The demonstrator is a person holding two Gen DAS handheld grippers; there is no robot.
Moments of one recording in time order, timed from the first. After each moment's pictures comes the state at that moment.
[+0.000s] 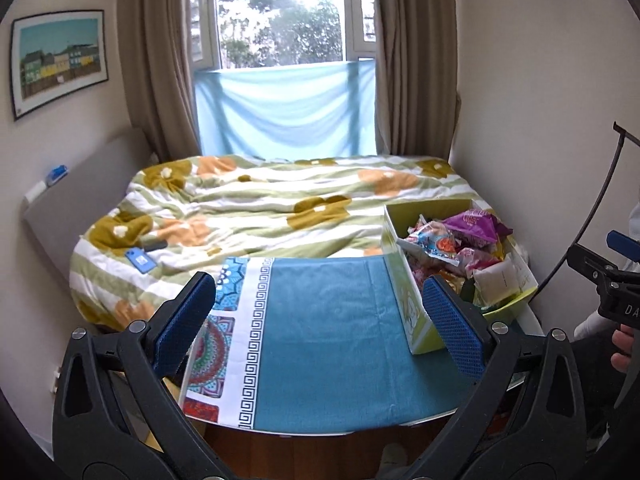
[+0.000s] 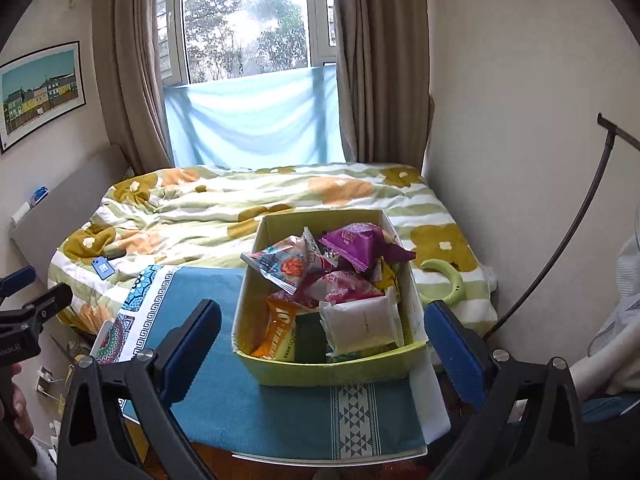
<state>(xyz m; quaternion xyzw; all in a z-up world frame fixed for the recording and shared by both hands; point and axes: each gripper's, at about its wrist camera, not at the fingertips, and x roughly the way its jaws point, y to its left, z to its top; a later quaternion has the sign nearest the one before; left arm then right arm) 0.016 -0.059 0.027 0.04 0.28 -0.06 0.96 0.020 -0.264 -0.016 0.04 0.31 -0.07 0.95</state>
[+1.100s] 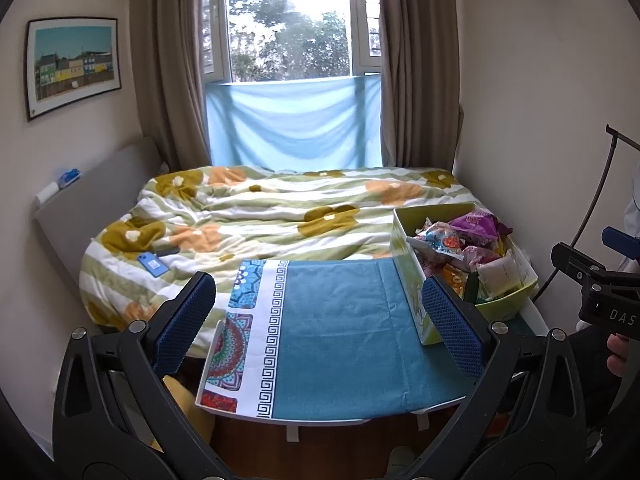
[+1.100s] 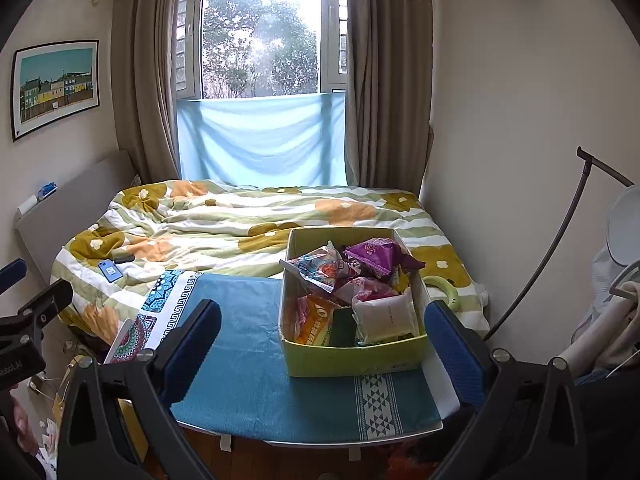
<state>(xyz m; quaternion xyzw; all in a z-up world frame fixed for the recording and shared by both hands) -0.024 -0.033 0.028 0.04 0.26 -0.06 0.96 -0.025 -0.200 -0.006 0.01 0.28 -0.08 0.96</state>
